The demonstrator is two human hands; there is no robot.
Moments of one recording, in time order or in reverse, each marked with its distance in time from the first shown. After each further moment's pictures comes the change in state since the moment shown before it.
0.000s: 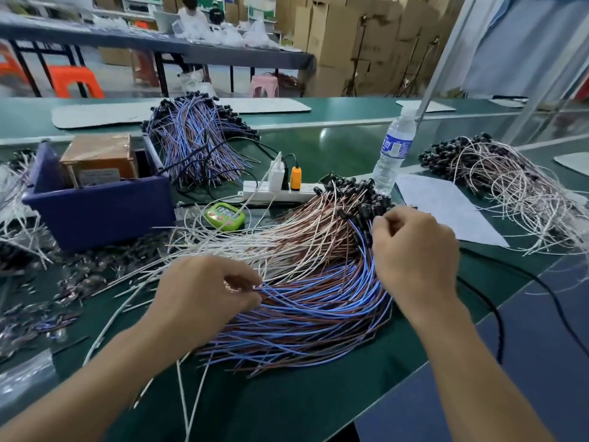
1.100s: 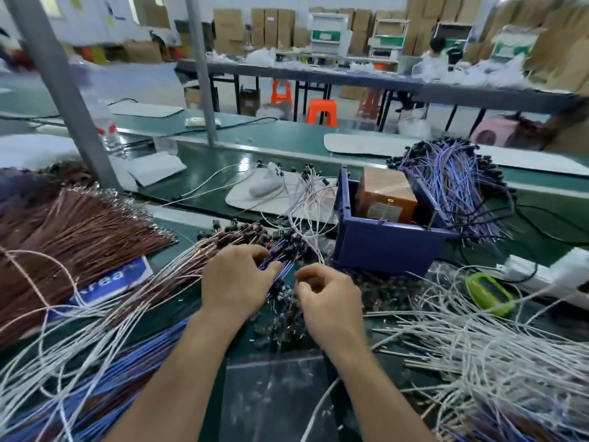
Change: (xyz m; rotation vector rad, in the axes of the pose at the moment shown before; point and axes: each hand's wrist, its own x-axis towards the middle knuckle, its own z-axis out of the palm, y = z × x) left_hand -0.068 -0.224 -0.127 0.357 0.629 -0.745; right_hand -0.167 -0.318 0.163 0.828 -0.956 -0.255
